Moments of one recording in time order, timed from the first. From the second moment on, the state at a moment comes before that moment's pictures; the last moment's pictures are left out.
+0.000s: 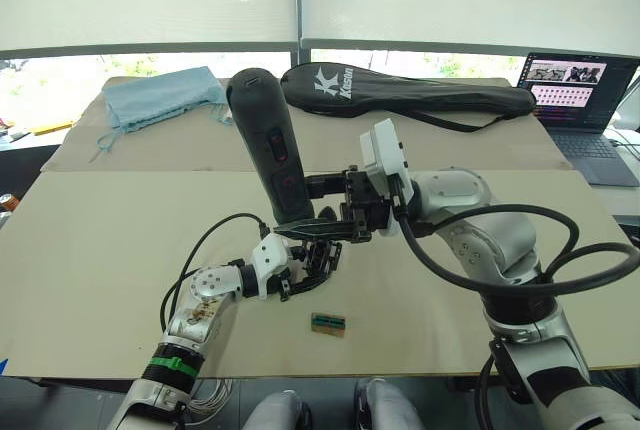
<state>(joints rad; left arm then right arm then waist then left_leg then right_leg) -0.30 0.36 -0.19 0.22 -0.16 -0.08 -0.99 -0.75 -0.41 0.22 -0.29 0.59 0.54 1.03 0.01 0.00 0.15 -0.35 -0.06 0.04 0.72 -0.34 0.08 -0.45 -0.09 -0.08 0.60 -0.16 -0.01</state>
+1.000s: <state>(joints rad) -0.29 0.36 -0.19 0.22 -0.16 -0.08 -0.99 -0.75 -0.39 0.22 -0.30 0.59 0.55 1.02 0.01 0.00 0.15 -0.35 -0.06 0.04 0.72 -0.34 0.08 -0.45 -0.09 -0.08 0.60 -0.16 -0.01</state>
